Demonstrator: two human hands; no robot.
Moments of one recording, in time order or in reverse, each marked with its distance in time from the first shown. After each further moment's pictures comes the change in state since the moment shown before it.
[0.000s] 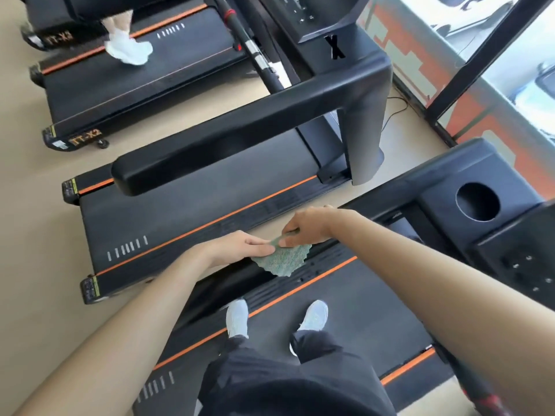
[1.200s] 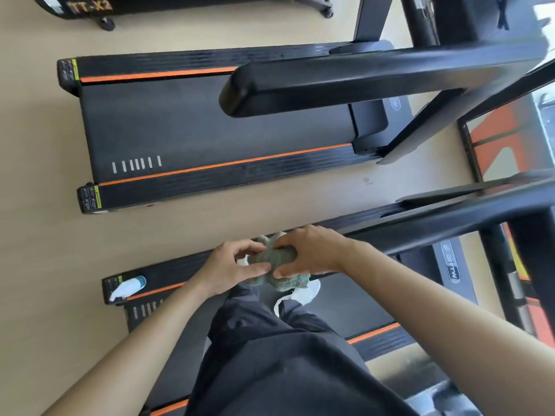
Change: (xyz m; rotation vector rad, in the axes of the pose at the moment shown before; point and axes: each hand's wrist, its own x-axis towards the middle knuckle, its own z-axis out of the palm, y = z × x) left_hand -0.142 -0.255 0.003 -0.446 0.368 0.169; right_hand 0.079 -0.267 0.066 -0.017 -0.104 -0.100
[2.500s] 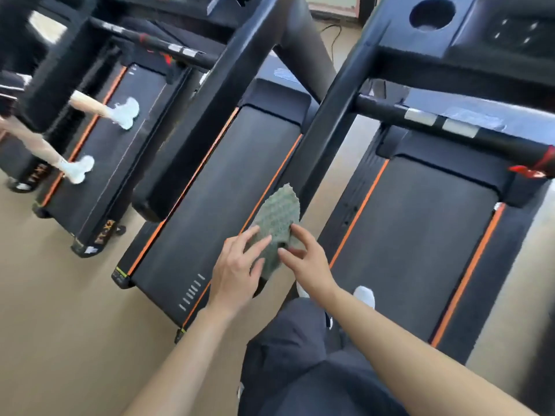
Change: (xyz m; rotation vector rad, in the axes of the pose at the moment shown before) left_hand -0.005 0.106 0.096 1.231 0.078 0.745; right_hand -0.057 0.008 0.169 1.971 1.209 0.066
